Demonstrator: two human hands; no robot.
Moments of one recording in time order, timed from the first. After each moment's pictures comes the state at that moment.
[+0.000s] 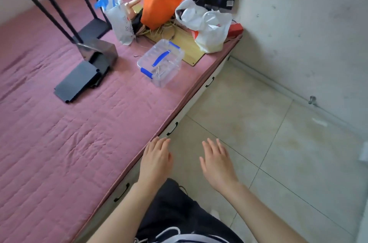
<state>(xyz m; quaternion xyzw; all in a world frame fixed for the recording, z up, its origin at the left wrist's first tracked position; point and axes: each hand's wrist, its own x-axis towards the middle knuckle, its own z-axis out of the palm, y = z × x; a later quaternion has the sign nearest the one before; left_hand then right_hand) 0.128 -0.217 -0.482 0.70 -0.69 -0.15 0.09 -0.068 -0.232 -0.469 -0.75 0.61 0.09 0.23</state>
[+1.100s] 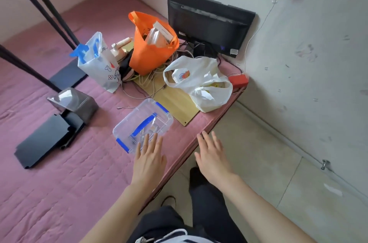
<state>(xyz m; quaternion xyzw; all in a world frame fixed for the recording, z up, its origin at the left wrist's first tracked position) 0.106 -0.645 -0.496 0.74 -0.66 -0.16 0.02 -0.093 -0.696 -0.474 -0.80 0.56 0.09 0.20</state>
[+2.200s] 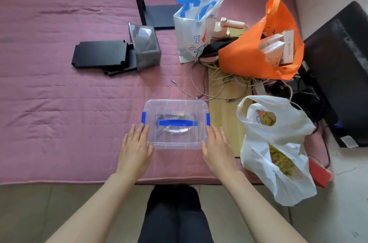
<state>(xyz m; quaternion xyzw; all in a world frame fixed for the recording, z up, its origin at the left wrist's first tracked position) 0.157 -0.693 -0.608 0.94 -0.24 -0.21 0.09 0.038 -0.904 -0.590 -0.92 0.30 0.17 0.21</state>
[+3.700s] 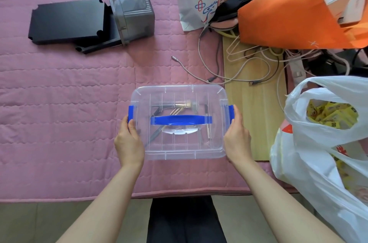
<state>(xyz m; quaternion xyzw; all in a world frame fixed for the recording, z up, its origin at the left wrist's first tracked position) 0.207 -0.726 -0.776 0.92 0.09 -0.11 0.37 0.079 -0.944 -0.766 -0.80 0.48 0.06 0.35</state>
